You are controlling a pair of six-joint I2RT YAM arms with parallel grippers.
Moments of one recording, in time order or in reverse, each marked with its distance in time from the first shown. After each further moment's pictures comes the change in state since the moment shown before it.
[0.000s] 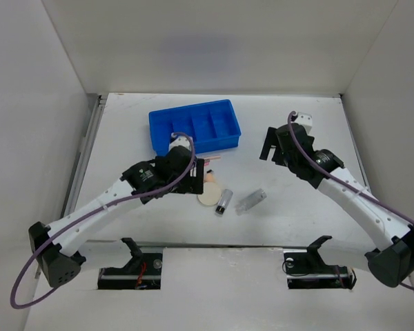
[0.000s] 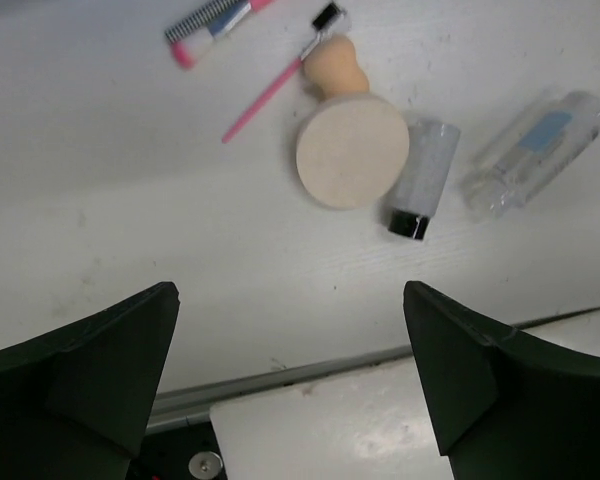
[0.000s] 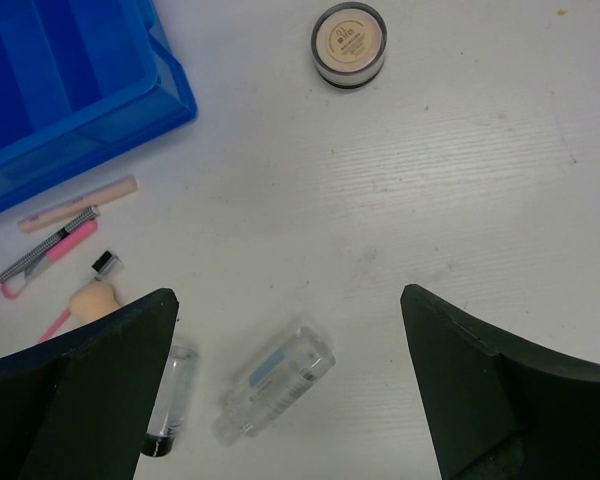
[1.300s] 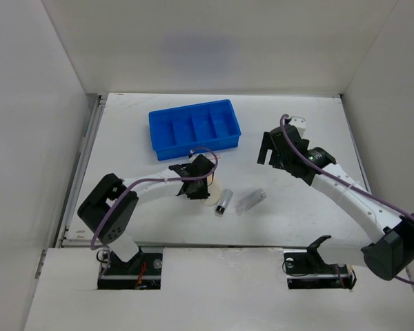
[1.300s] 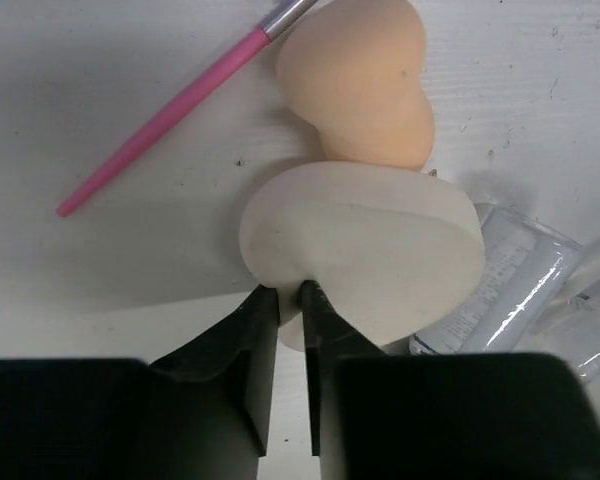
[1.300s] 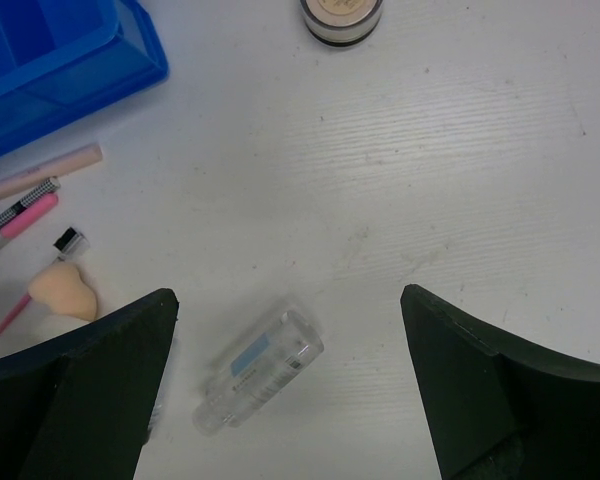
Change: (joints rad) left arm 0.073 0.449 -0.287 0.539 0.201 -0.149; right arm 0.000 0.043 -0.021 -0.026 -0.023 0.003
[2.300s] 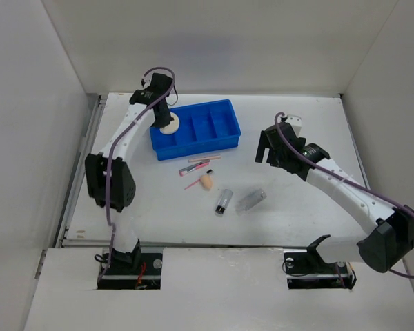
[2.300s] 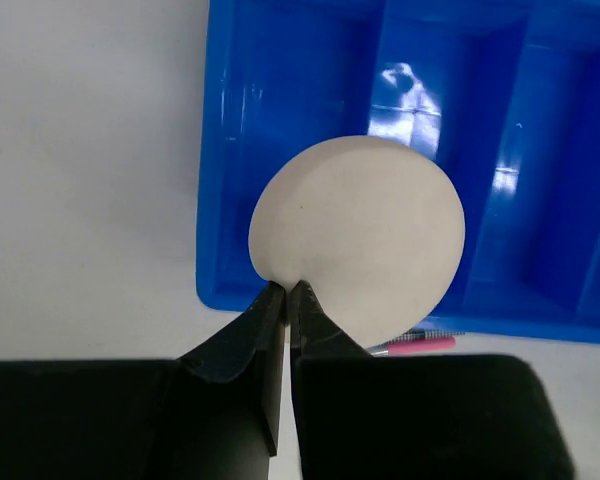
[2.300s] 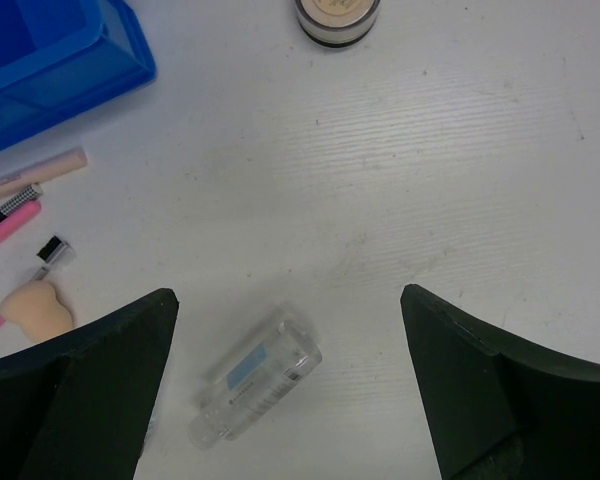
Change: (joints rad) left arm 0.473 0.211 0.878 -0.502 -0.186 0.234; right arm 0.000 0.060 0.027 -0.002 0.015 -0.003
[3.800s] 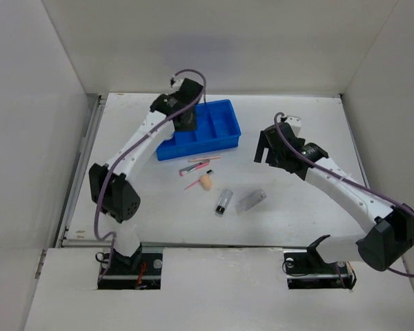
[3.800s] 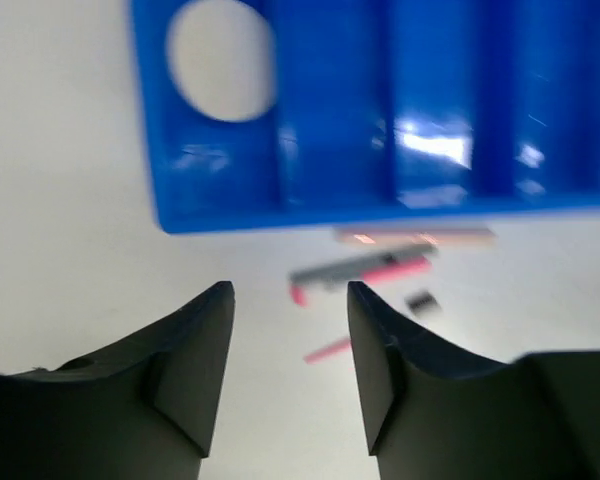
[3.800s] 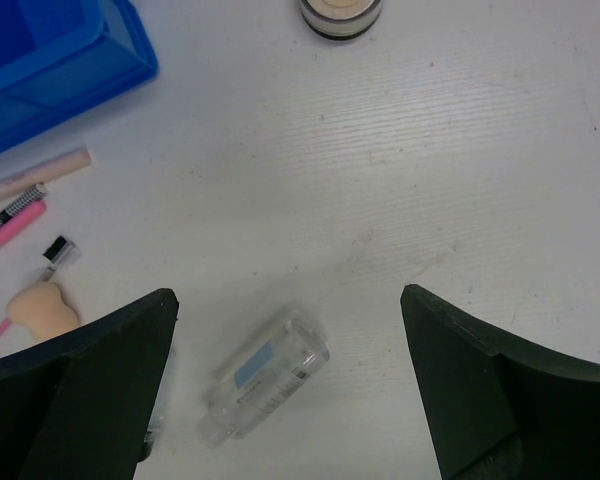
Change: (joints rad) left arm -0.198 0.037 0.139 -0.148 -0.172 0.031; right arm 0.000 0.028 0.006 -0.003 -0.011 0.022
